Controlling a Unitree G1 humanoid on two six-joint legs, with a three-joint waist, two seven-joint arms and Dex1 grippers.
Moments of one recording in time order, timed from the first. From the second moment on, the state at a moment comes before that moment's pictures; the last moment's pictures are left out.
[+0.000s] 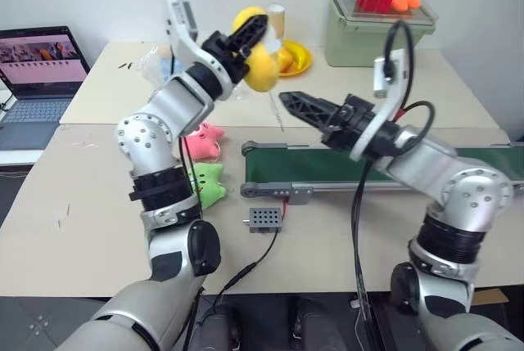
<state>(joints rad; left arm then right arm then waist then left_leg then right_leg) -1.07 -0.03 0.51 0.03 -1.00 1.01 0.06 -0.74 -0.27 -0.27 -0.35 1.36 1.16 -0.19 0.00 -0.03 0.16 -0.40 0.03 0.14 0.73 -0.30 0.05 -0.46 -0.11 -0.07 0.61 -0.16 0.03</state>
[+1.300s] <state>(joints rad) -0.91 -0.09 0.45 0.03 -1.19 0.95 0.38 -0.70 -0.32 -0.16 -0.34 1.29 1.07 -0.26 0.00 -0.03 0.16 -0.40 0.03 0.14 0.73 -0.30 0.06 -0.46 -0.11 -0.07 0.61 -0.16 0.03</state>
